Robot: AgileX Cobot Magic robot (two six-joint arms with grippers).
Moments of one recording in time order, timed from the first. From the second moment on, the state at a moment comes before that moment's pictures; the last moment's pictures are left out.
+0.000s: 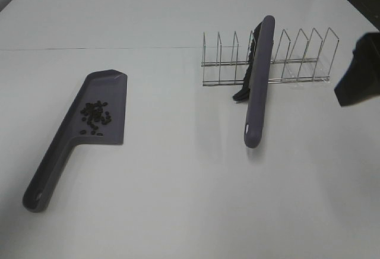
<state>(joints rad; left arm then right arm) -0.21 0.93 -0.88 0.00 1.14 -0.17 0.29 1.12 -0.94 -0.01 1.02 0.09</state>
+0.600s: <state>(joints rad) -0.21 0.58 -0.57 -0.05 1.15 -0.17 0.29 0.78 -0.53 -0.01 1.00 0.09</state>
